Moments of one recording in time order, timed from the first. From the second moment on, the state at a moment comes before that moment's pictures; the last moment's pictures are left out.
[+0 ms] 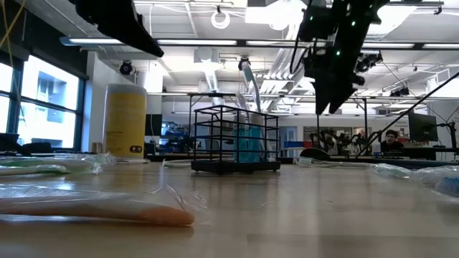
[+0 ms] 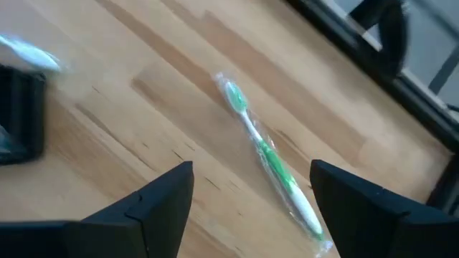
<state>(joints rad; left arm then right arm) -0.21 1.01 0.80 -0.39 -0.47 0.01 -0.46 1.36 1.00 -0.81 0.29 0.36</state>
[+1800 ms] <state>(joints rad) -0.19 1.11 0.80 -0.17 -0.21 0.15 0.06 1.26 1.00 -0.80 0.20 0.43</state>
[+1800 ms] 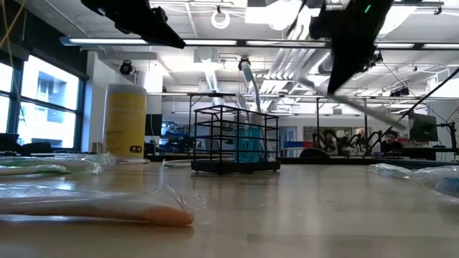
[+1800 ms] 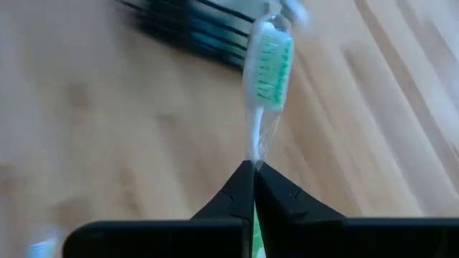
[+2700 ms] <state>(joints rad) -0.19 1.32 0.80 0.37 -0.03 0.31 0.34 1.42 1.00 0.23 0.42 -0.24</state>
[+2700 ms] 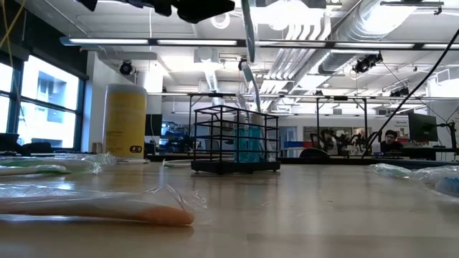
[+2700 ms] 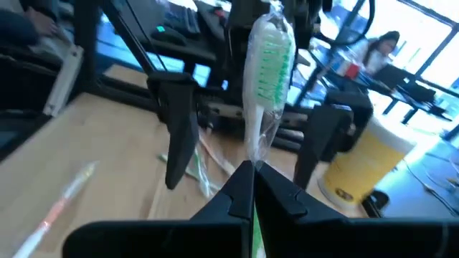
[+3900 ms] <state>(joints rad) -0.19 1.40 0.80 0.56 -0.18 0.25 0.23 1.42 1.00 0.26 0.22 -0.25</state>
